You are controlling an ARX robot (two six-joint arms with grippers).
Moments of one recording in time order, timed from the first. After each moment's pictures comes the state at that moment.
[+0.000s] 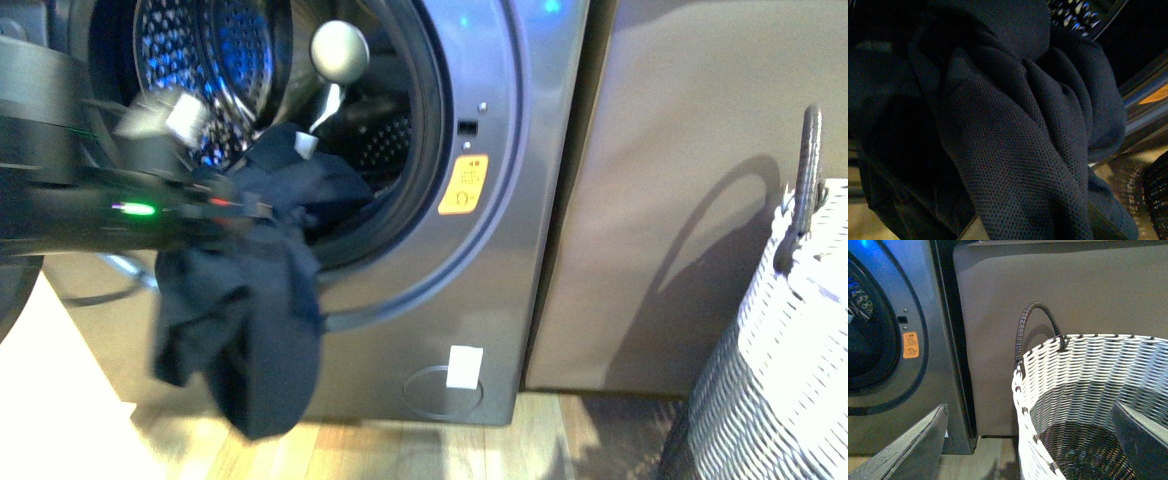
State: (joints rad) left arm 0.02 1.78 0.91 0.59 0.35 0.03; right arm 0.00 0.00 0.01 0.00 0.00 0.00
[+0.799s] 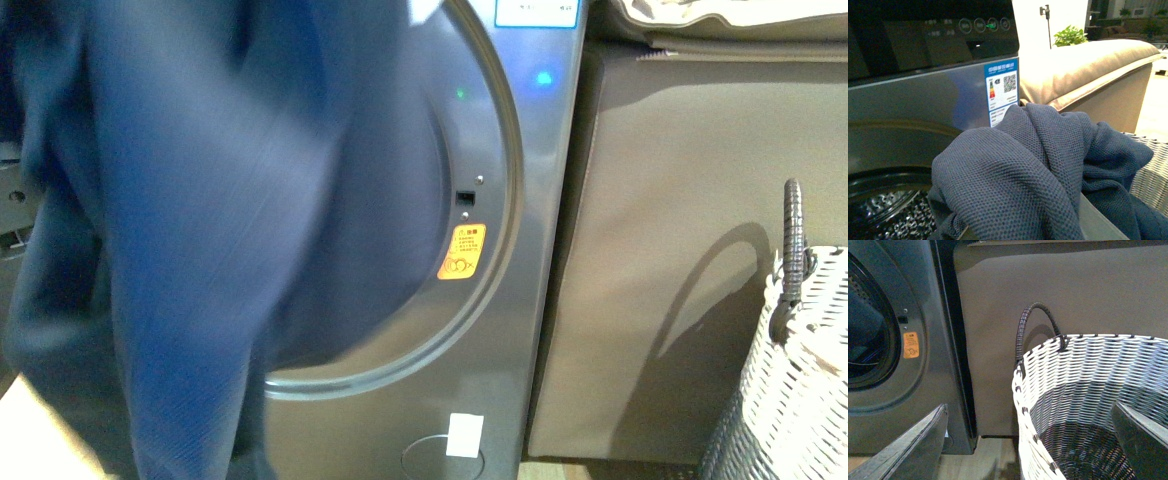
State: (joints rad) left arm -0.20 1.15 0.99 0.39 0.53 0.05; right arm 0.00 0.00 0.01 0.00 0.00 0.00
